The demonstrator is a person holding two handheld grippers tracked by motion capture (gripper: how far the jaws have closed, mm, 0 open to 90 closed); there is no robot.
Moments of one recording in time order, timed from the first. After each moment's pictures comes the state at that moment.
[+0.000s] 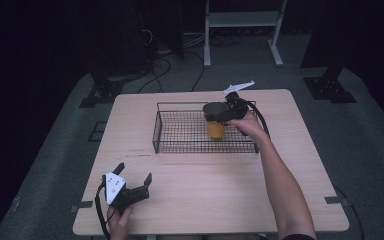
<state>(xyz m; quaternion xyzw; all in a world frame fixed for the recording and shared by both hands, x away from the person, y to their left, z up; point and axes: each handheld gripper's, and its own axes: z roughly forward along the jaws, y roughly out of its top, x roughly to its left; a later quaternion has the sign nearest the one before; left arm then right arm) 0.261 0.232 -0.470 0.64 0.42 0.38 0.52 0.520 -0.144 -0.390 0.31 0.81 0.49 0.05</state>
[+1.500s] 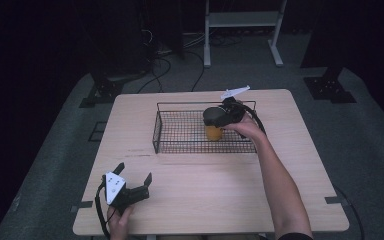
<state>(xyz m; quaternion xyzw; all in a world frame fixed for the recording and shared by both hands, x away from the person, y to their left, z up) 0.261 0.232 -0.470 0.64 0.42 0.38 0.52 0.522 -0.137 -0.408 0.29 0.83 0.48 0.07</state>
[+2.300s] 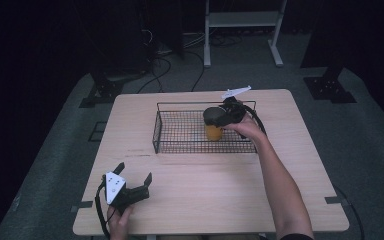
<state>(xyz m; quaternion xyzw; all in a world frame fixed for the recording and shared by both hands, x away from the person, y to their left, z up) 0.262 0.232 -0.470 0.64 0.42 0.38 0.52 0.521 -0.139 -0.406 0.30 0.82 0.48 0.07</state>
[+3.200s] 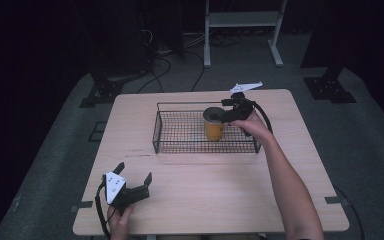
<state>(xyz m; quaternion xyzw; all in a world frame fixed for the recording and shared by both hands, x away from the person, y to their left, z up) 0.262 0.232 -0.470 0.64 0.42 0.38 0.51 0.506 -0.157 -0.378 0.30 0.79 0.53 0.07</state>
